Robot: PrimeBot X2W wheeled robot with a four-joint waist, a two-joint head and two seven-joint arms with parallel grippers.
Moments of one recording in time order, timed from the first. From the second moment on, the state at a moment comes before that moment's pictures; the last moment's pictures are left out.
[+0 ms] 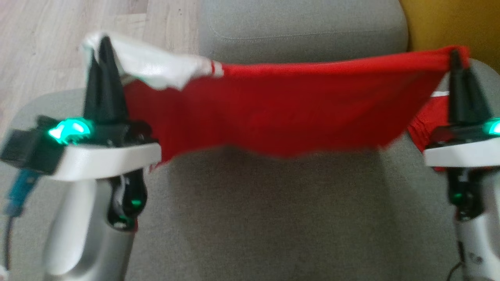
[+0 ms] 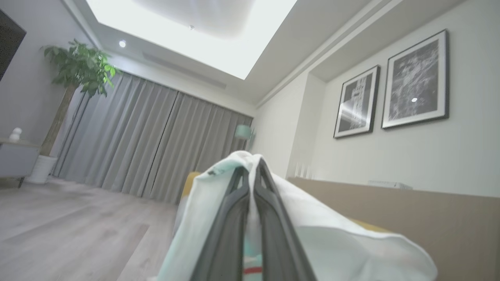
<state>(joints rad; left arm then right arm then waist) -0.38 0.15 -0.23 -0.08 -0.53 0.05 -0.19 -0.29 -0.19 0.01 0.06 0.30 0.13 -0.16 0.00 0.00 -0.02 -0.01</state>
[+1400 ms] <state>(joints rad) -1.46 0.19 -0.18 0.88 -0.43 -0.06 -0.26 -1.33 -0.19 0.03 0.96 0.13 0.13 -0.21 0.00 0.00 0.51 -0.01</state>
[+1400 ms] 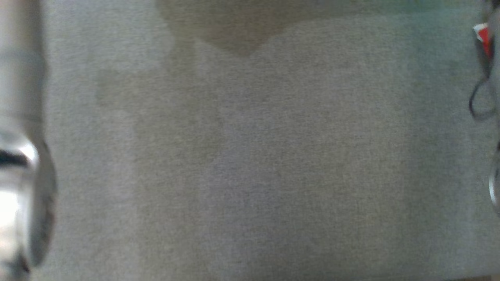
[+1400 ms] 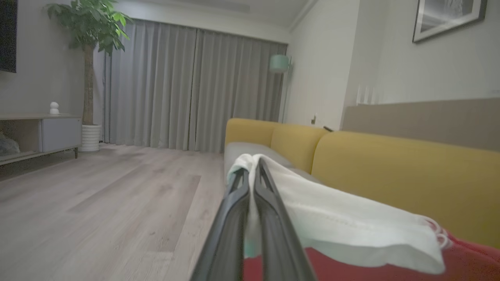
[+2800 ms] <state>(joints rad) -0.22 0.62 -0.68 0.09 -0.67 -0.06 0.22 -0.49 -0.66 0.78 0.62 0.89 0.13 0.23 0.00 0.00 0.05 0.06</state>
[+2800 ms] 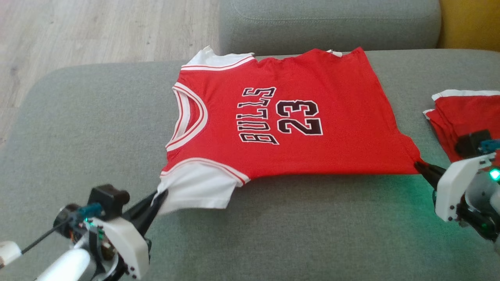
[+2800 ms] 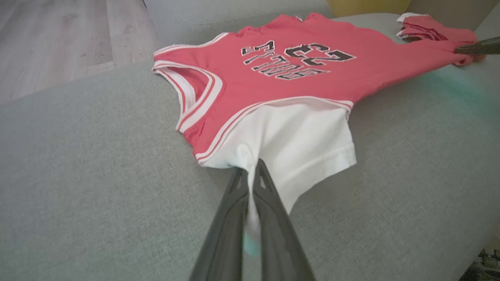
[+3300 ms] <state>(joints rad) -0.37 0.64 -0.64 0.03 -0.62 0.00 0.25 -0.50 -0.69 0.69 0.49 0.90 0.13 0.25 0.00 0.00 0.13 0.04</state>
